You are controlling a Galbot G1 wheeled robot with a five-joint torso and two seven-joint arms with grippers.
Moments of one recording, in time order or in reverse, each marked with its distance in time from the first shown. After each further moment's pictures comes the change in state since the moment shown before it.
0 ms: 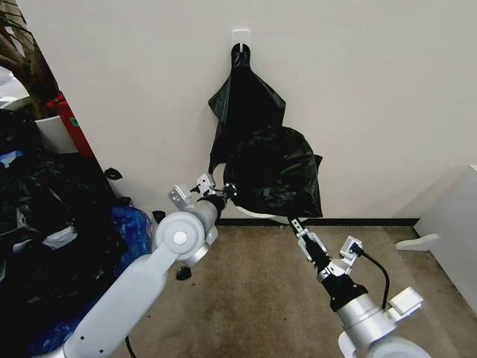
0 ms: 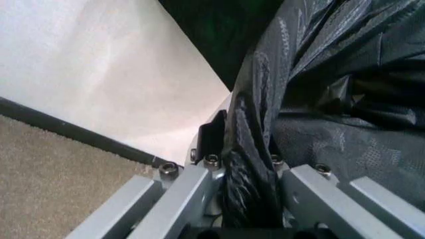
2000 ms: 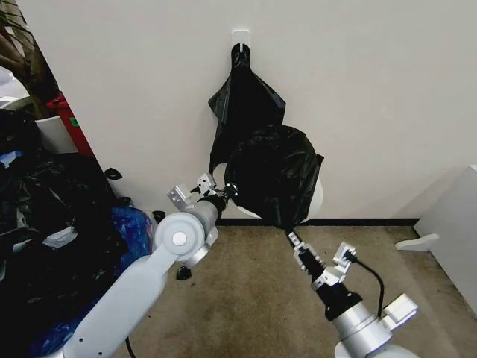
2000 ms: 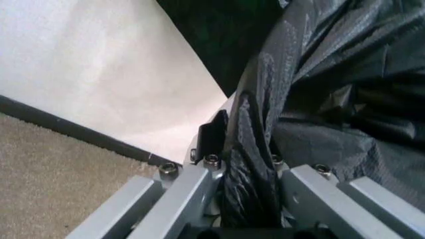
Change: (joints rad) left arm 0.008 -0.004 -0.002 -0.015 -0.002 -0.002 -0.004; right arm -0.047 -0.021 -0.077 -0.031 -0.090 -0.010 -0.097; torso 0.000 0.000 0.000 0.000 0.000
